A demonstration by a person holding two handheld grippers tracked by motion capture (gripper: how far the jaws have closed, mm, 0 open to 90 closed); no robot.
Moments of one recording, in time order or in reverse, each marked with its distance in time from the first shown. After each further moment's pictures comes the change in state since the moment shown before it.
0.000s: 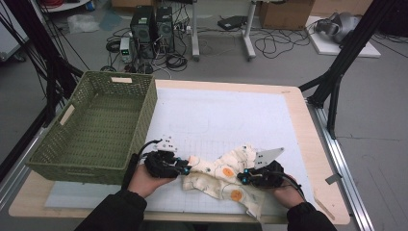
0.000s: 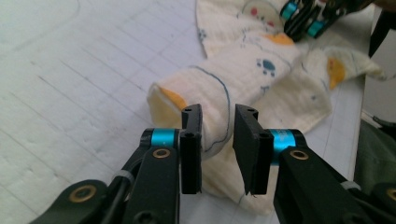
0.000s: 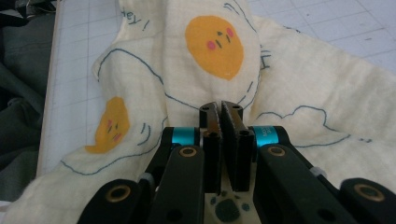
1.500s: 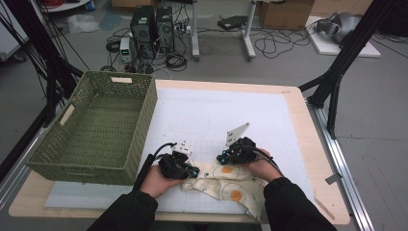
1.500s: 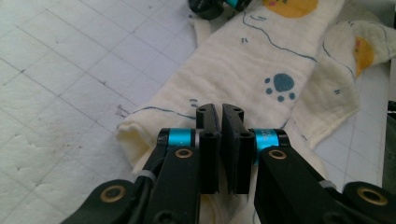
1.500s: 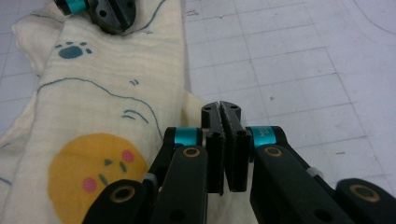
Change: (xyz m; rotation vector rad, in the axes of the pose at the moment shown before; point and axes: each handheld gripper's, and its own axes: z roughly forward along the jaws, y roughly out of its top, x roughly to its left) left arm -0.003 -0.005 0.043 0.124 -0.035 0.009; right arm -0.054 0.069 0.057 0.120 0.071 -0.070
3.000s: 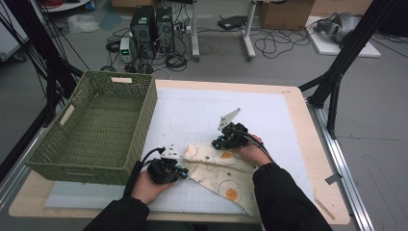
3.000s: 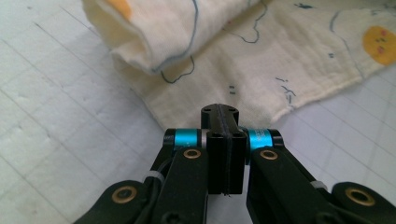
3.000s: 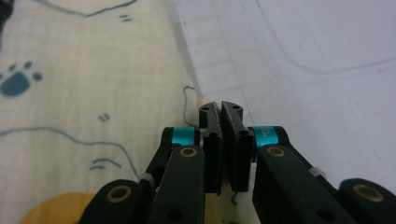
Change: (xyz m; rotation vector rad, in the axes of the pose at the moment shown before) left arm -0.008 -0.027 -0.024 -0.006 0.128 -0.016; right arm -0.040 0.031 0.011 0.016 -0.076 0.037
